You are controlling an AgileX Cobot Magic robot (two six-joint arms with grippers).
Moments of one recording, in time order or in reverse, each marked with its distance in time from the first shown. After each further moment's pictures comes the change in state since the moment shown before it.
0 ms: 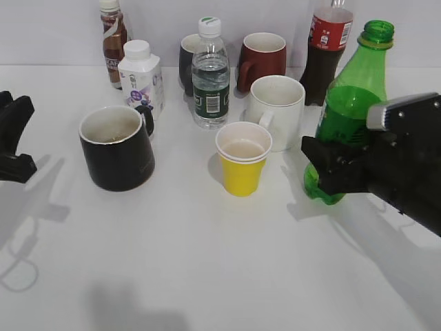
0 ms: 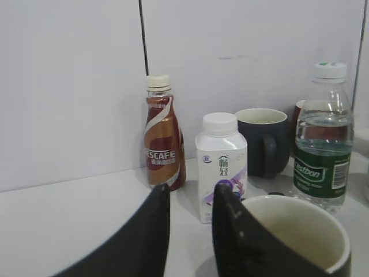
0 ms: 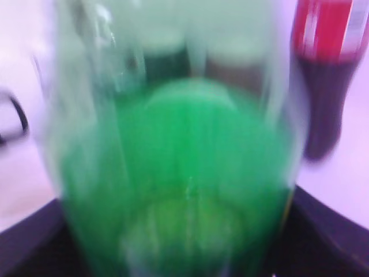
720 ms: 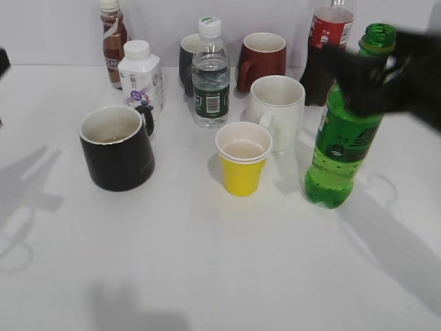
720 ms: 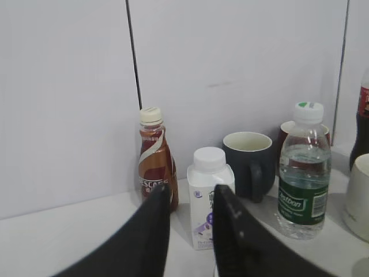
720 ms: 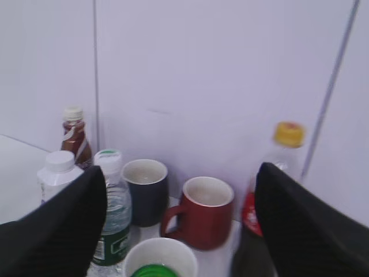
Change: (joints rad) left arm 0.000 -0.369 -0.150 0.032 0.548 0.000; right arm 0.000 -0.329 -0.104 -0.034 0.168 -0.026
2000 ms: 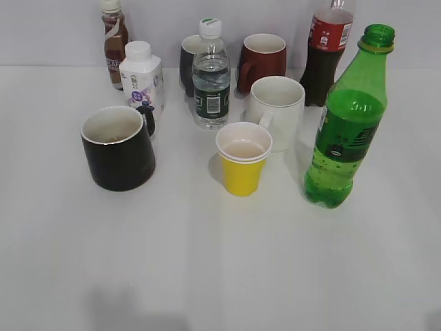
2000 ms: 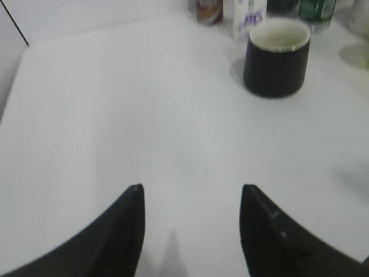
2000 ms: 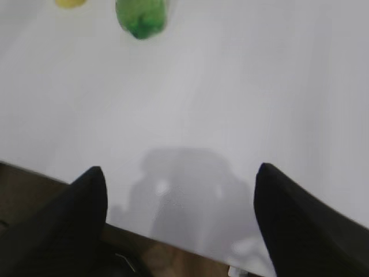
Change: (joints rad) left arm 0.020 -1.017 -0.325 0.153 1.844 -0.063; right arm 0.000 -1.218 -0.165 0.088 2.092 -0.026
